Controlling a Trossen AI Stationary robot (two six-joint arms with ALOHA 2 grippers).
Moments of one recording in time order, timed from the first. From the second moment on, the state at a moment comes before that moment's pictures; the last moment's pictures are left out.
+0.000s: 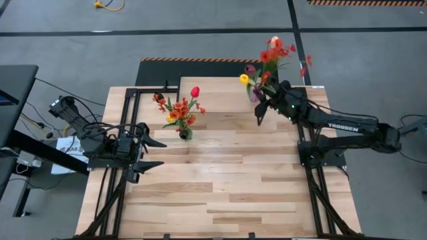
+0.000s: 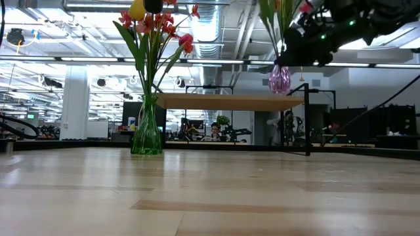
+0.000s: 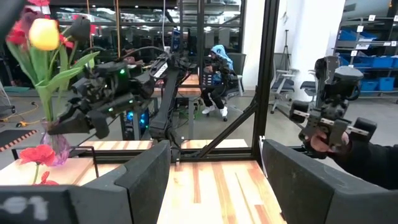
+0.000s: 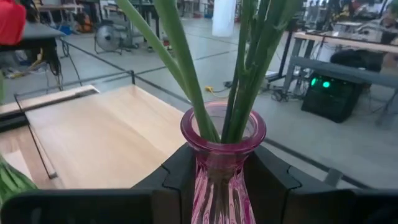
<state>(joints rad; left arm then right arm) -0.67 0.77 0.80 0.06 -0.61 0.01 -0.44 0.97 0.55 0.26 0.33 -0.03</state>
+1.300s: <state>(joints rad) -0.67 0.77 0.80 0.06 -0.61 0.01 -0.46 1.07 0.55 0.32 0.27 -0.06</state>
